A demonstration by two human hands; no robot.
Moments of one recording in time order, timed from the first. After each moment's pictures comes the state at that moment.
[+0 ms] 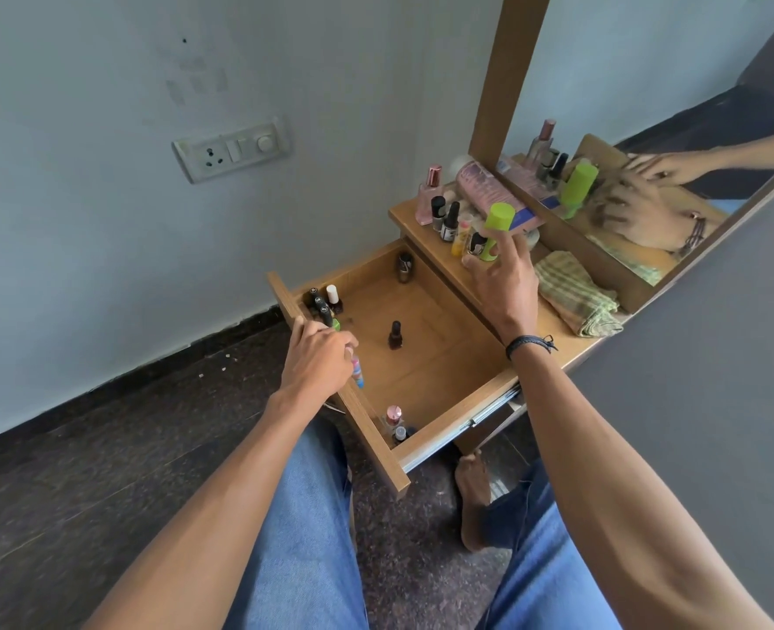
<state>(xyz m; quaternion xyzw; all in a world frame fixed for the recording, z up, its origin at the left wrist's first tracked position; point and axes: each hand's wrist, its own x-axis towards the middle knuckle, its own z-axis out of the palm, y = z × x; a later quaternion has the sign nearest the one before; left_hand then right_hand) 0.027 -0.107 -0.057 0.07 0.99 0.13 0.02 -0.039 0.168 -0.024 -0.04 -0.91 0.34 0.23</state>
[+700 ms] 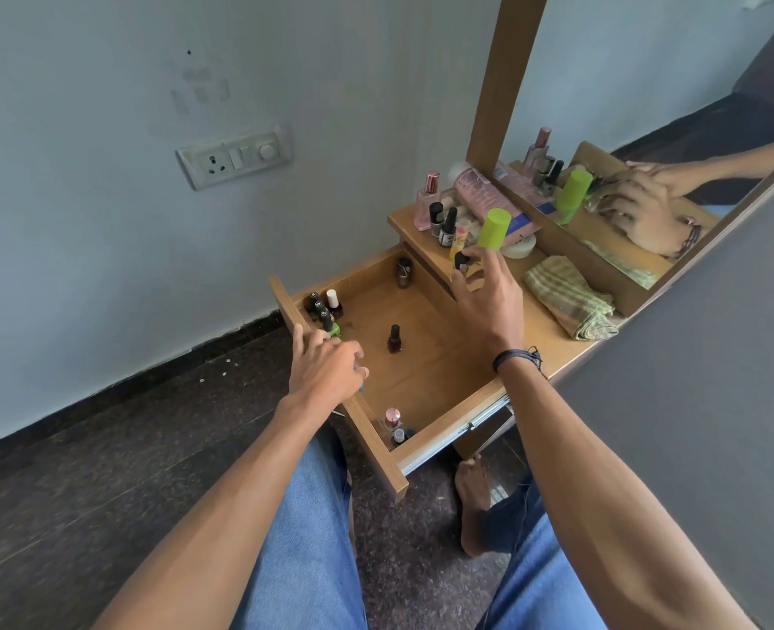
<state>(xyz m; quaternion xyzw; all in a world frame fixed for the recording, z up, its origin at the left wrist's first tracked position) 0.034 -0.095 -0.056 0.07 0.99 0.09 0.07 -0.020 0.151 -0.028 0.01 -0.91 0.33 0.27</state>
